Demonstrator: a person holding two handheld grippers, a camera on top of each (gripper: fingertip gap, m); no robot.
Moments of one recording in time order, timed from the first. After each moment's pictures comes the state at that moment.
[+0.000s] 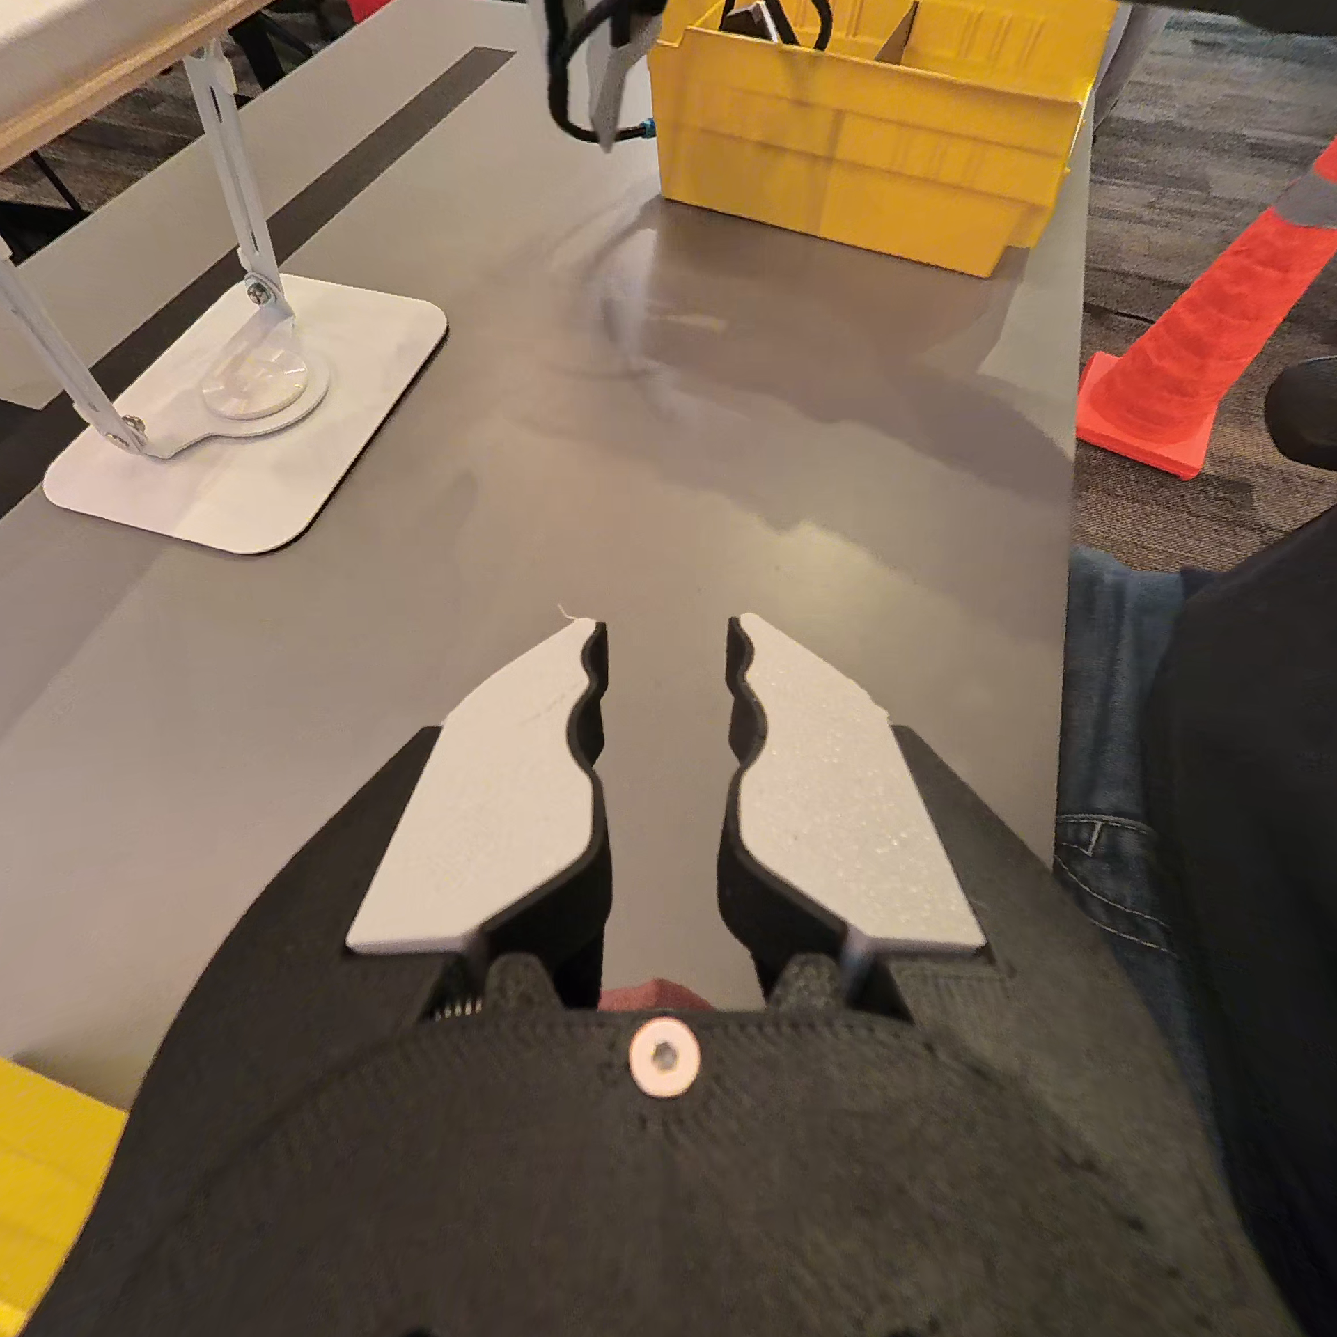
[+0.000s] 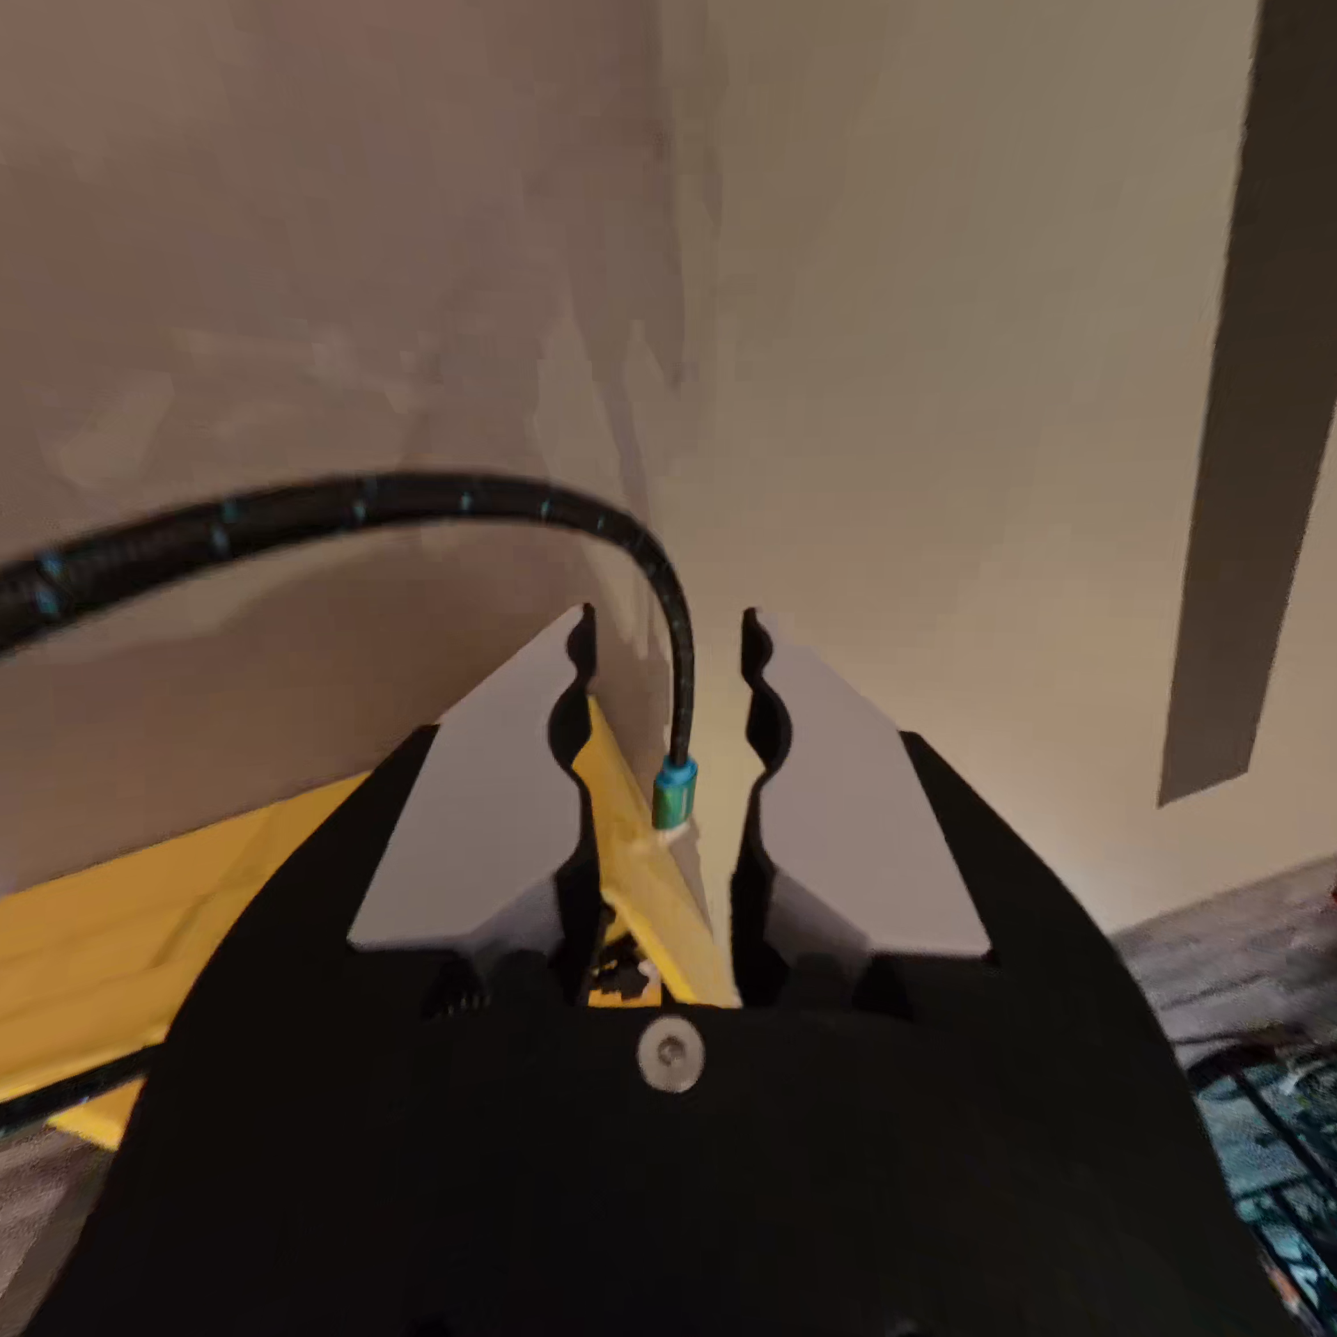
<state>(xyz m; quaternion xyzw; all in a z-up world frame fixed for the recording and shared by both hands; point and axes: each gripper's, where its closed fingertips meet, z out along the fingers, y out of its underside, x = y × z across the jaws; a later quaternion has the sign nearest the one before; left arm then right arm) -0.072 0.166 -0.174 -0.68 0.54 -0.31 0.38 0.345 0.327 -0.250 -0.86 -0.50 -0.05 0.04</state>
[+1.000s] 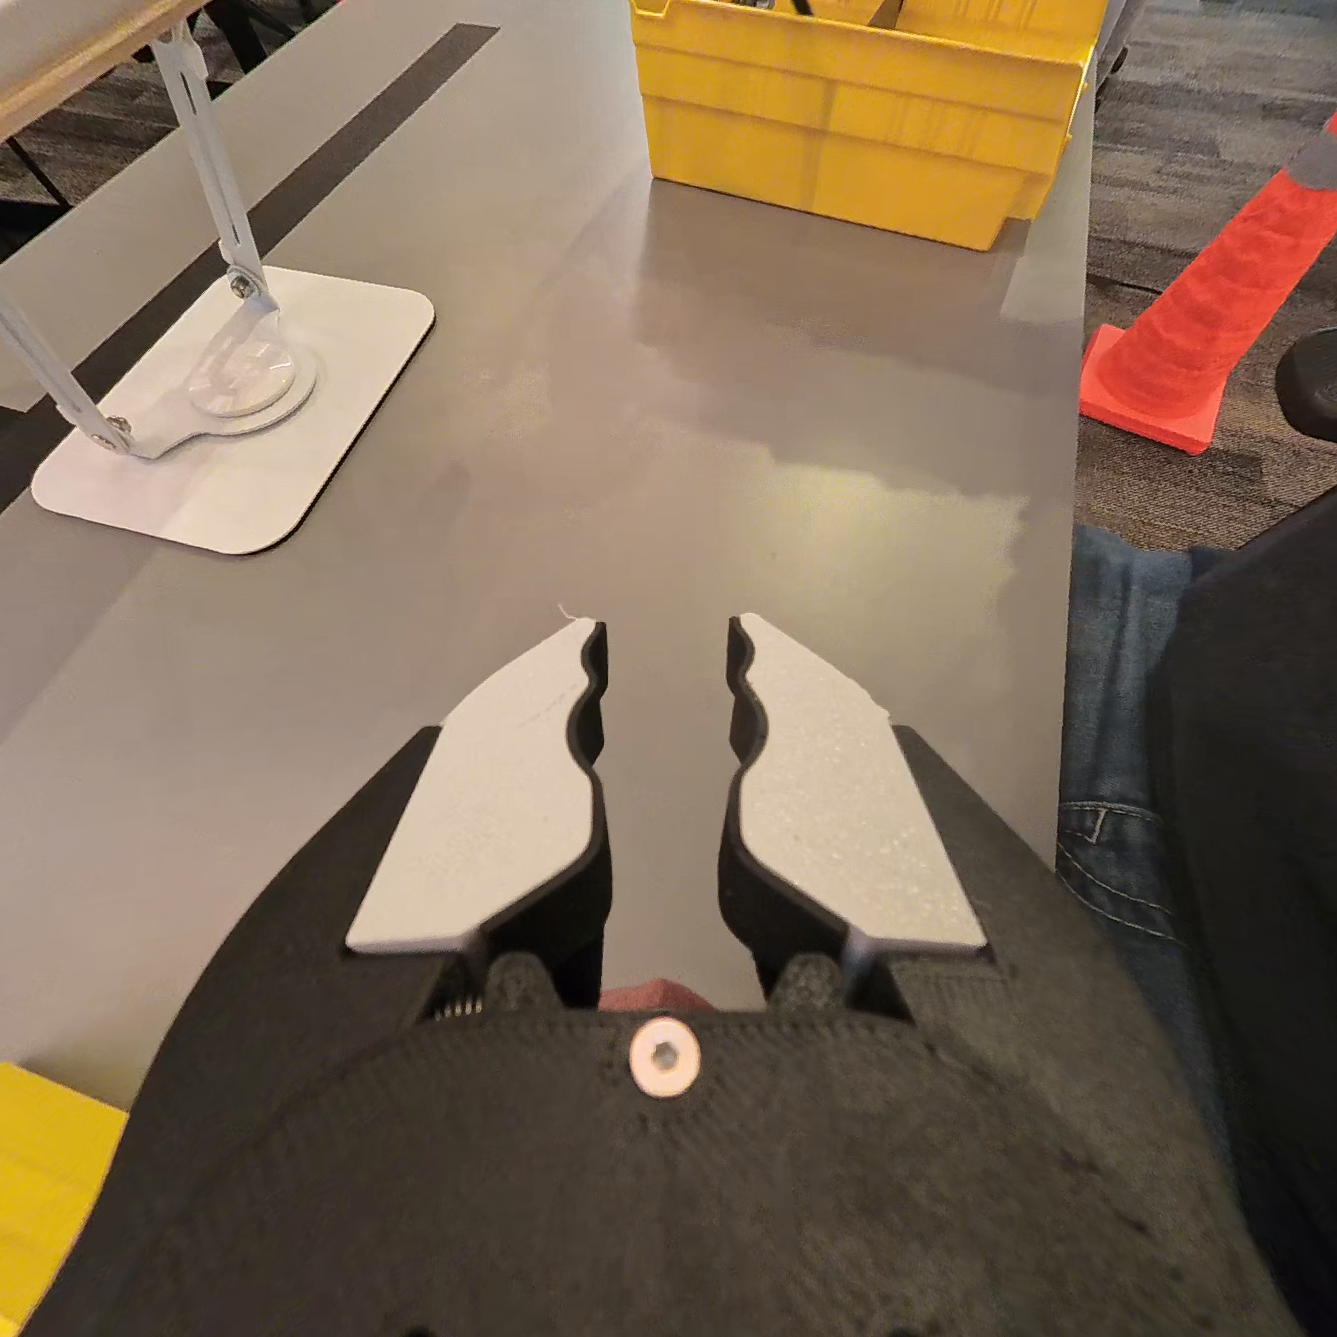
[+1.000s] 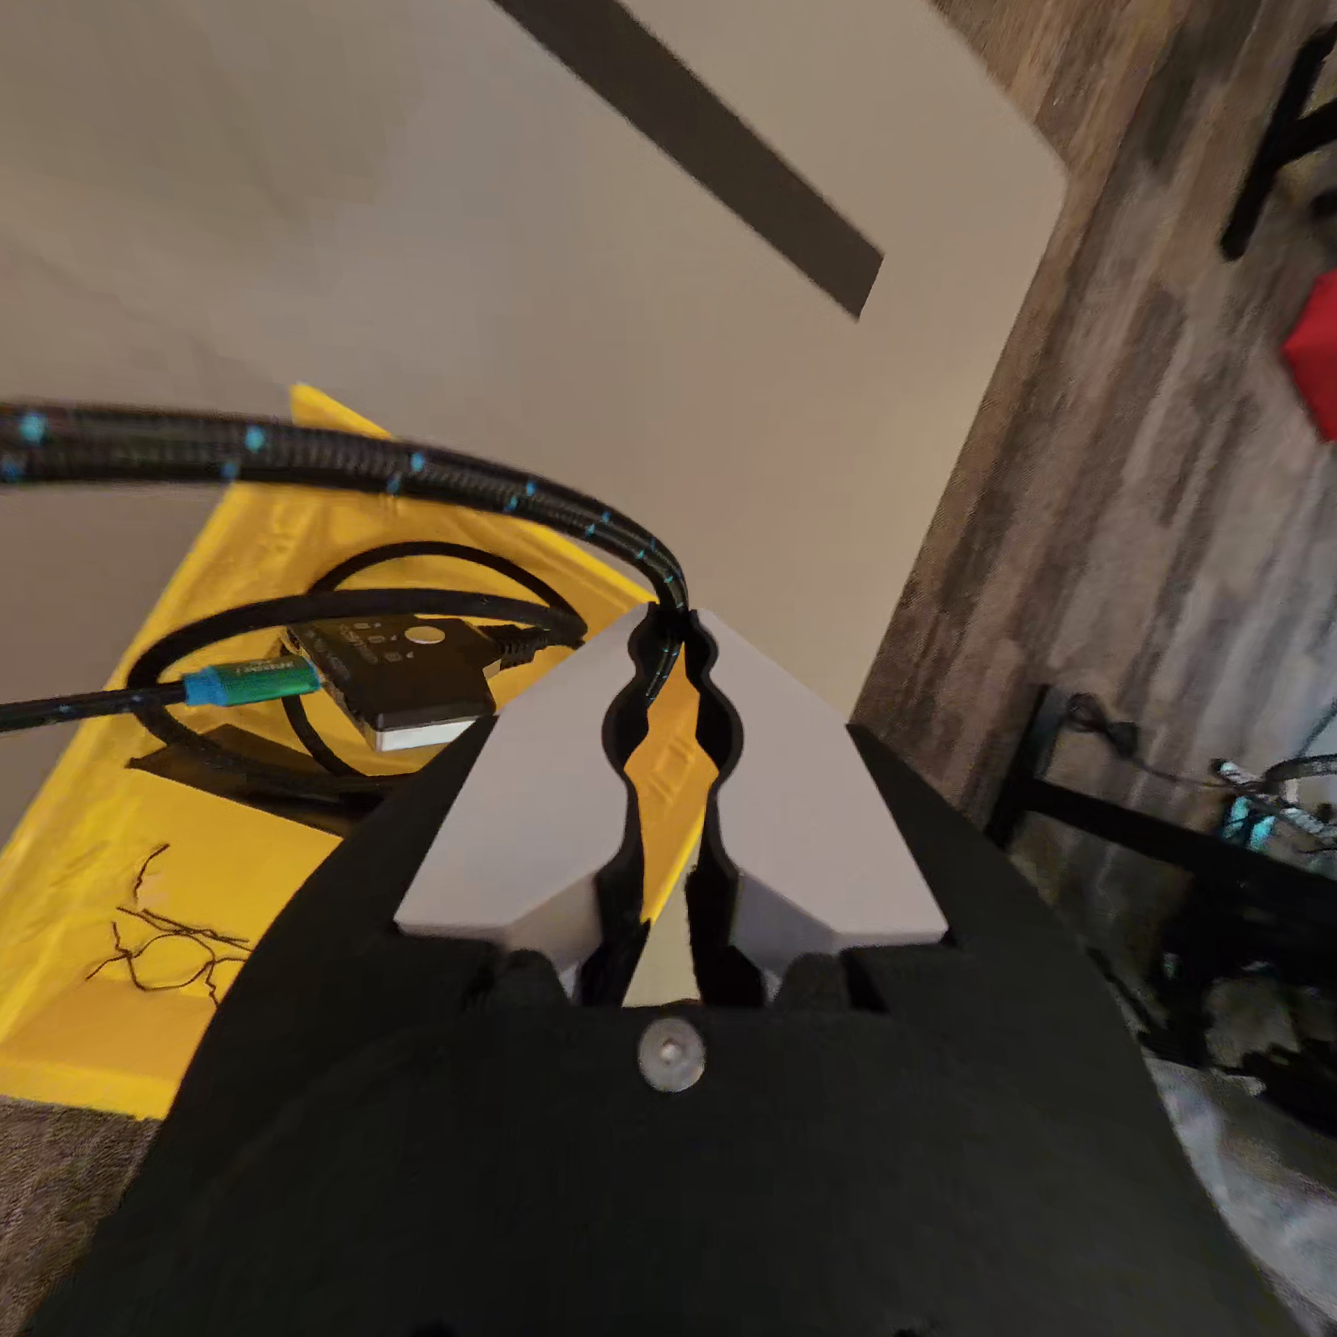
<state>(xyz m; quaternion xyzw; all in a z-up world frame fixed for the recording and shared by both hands) -0.070 0.163 -0.177 -0.68 0.55 -0.30 0.38 0.488 0.255 -0.120 -0.94 -0.19 -0.14 0.24</state>
